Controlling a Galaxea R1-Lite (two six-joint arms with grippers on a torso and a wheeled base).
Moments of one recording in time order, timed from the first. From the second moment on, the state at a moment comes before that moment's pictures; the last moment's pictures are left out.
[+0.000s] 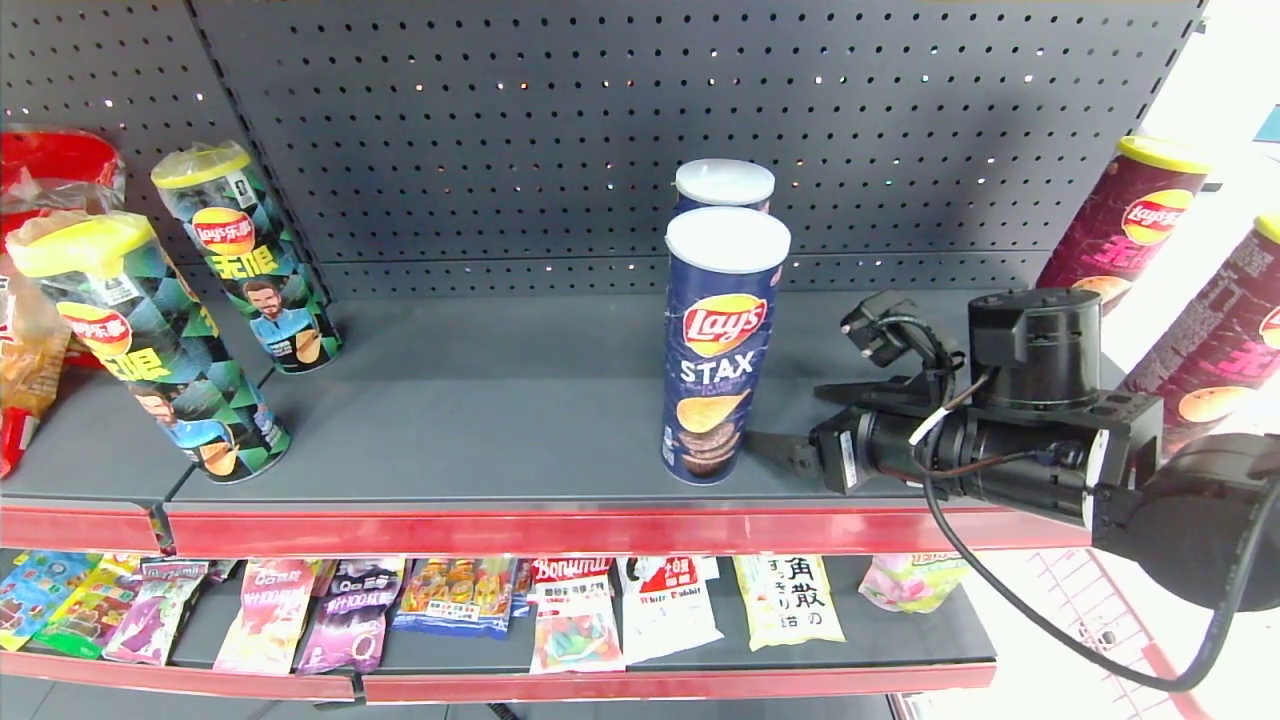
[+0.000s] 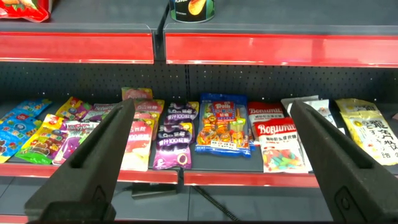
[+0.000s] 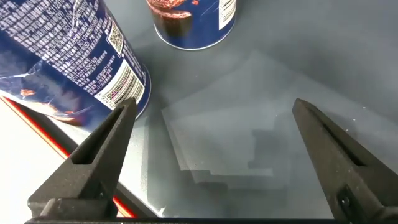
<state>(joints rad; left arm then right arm) 0.01 0.00 0.00 0.00 0.04 0.00 0.51 1.74 -0.79 -0.57 0.11 -0.09</state>
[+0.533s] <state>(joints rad) 0.01 0.00 0.00 0.00 0.04 0.00 0.52 1.74 -0.80 -0.57 0.11 -0.08</state>
